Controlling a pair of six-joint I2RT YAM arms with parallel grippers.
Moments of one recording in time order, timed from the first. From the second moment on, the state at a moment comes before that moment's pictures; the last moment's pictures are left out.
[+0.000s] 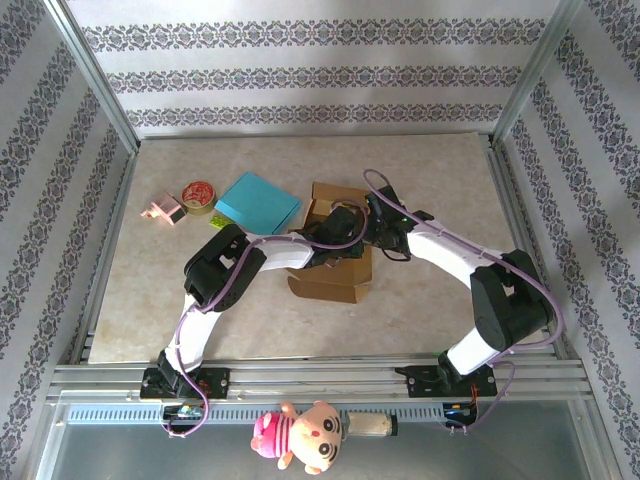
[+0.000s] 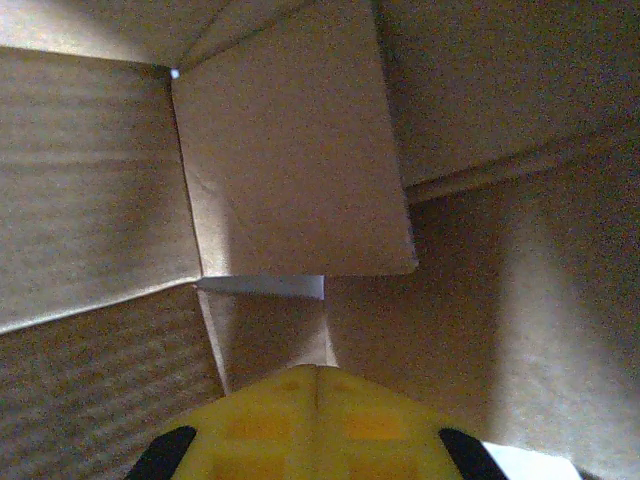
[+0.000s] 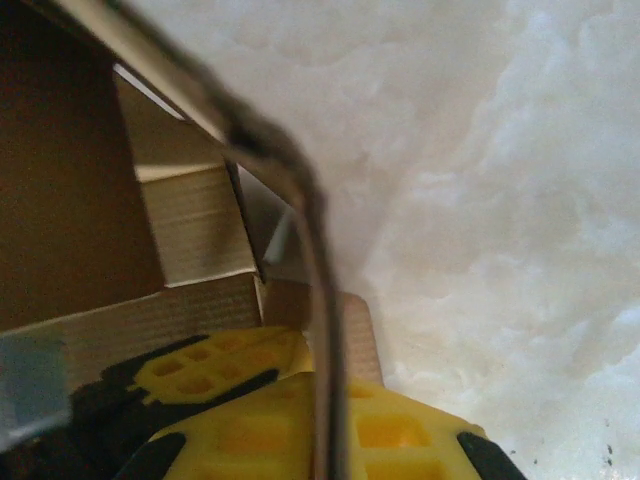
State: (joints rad) left arm -0.78 2.15 1.34 0.06 0.07 -0.70; right arm 0.46 1.58 0.99 -0.45 0.11 0.74
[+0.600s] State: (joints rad) left arm -0.78 1.84 1.08 0.14 -0.02 -0.68; right arm 0.47 1.57 0.96 -0.41 0.13 0.76
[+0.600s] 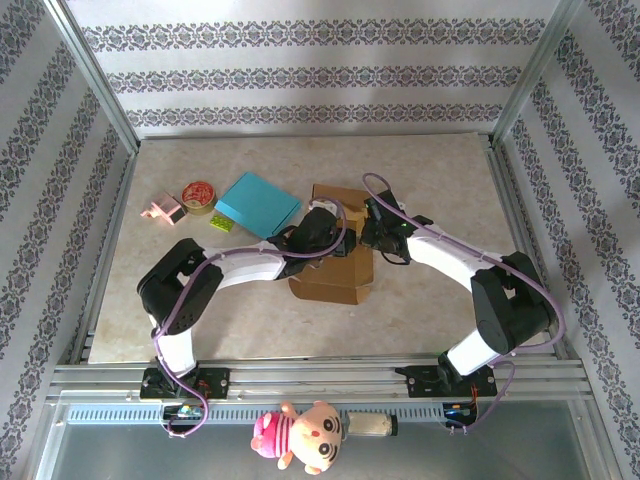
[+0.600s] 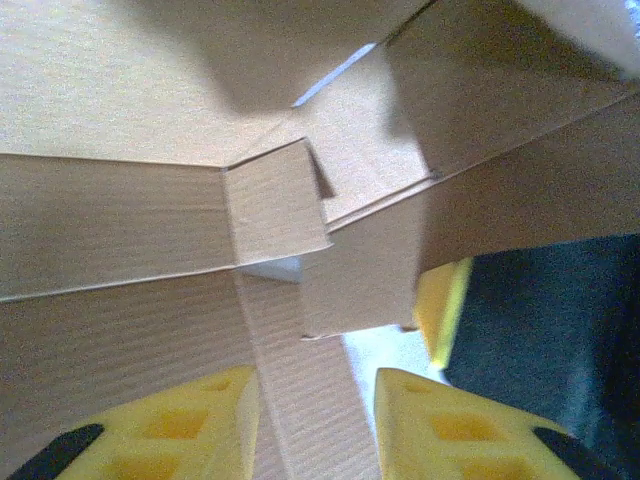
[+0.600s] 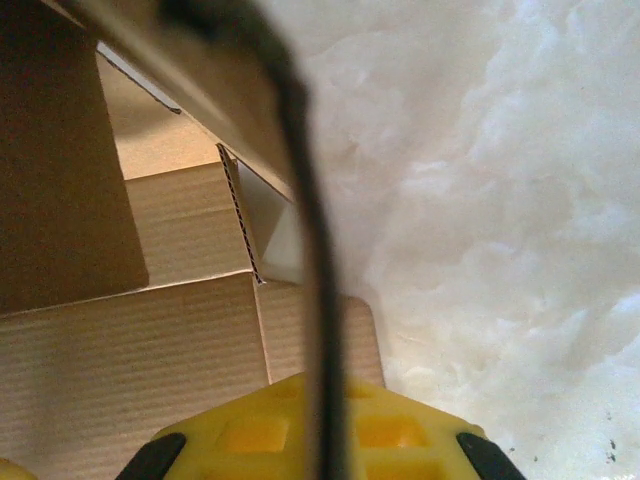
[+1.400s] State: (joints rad) left arm -0.76 1.85 0.97 0.12 -0.01 -0.61; right arm 0.57 1.65 1.02 -0.35 0.12 0.86
